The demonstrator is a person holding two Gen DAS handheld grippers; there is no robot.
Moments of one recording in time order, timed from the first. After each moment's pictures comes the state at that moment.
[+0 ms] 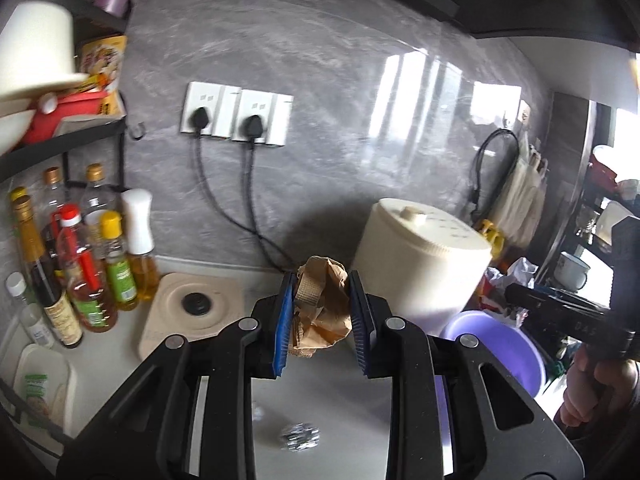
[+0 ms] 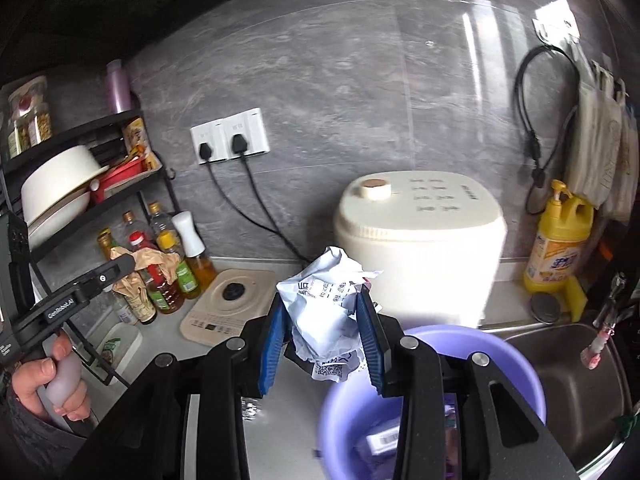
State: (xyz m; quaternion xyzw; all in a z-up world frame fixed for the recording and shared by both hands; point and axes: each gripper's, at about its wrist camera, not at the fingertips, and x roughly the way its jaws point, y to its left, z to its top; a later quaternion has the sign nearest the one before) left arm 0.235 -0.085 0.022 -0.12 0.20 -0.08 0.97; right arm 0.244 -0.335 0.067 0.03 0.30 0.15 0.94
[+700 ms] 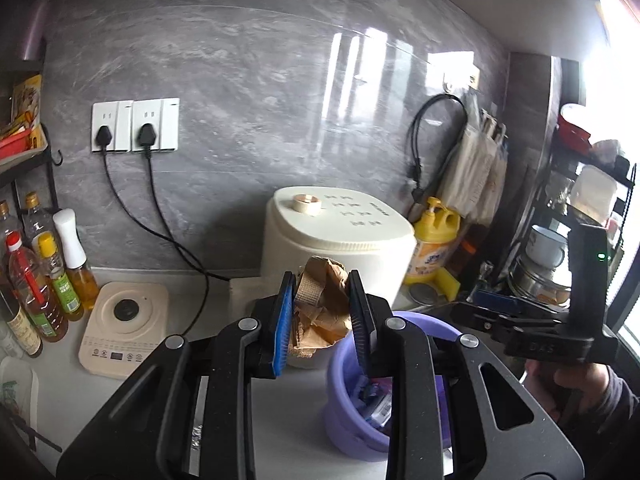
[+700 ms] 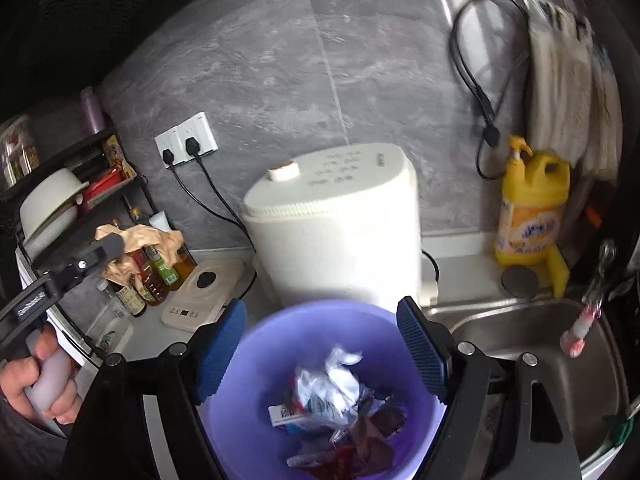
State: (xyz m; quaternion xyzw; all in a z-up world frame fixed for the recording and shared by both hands) left arm 0.243 -0.223 0.042 -0.07 0.22 -0.12 0.97; right arm 0.256 -0.457 0.038 0.08 0.33 0.16 0.93
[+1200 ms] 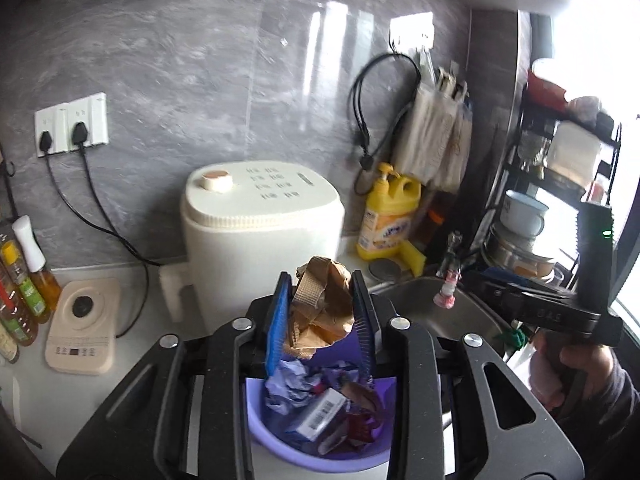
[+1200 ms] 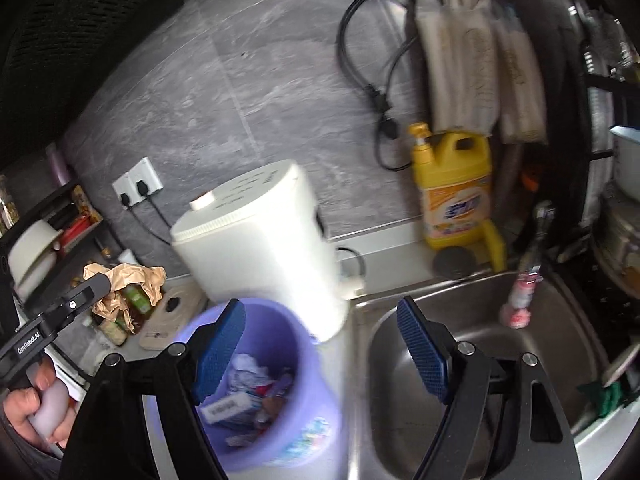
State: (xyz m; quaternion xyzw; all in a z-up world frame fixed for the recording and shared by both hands) left arm 0.256 -0.316 0.030 -0.03 0.26 -0.17 0.95; right arm 0.223 -0.557 0.036 0.12 0.31 0.08 0.94
